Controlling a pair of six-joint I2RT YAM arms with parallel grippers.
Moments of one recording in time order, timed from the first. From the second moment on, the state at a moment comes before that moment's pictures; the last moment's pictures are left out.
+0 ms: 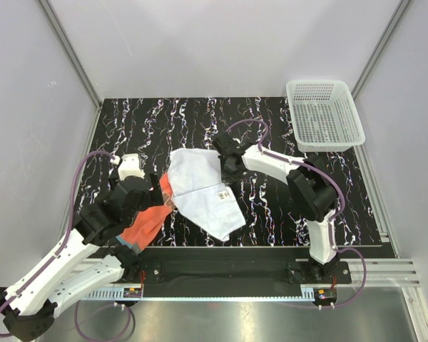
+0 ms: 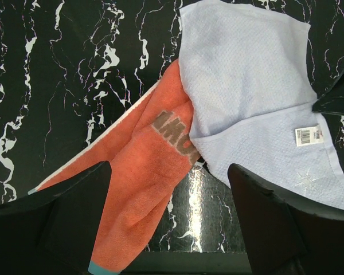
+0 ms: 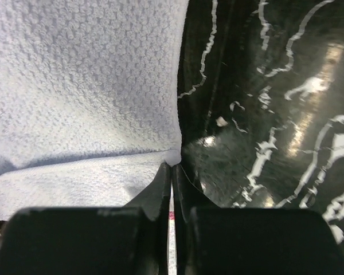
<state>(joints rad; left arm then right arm) -0.73 0.67 0.83 -0.87 -0.58 -0.56 0.72 2.03 1.49 -0.65 0.08 0.61</state>
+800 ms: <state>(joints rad) -0.53 1.11 0.80 -0.63 -0.39 -0.62 0.72 1.75 1.13 -0.71 0.20 0.62</state>
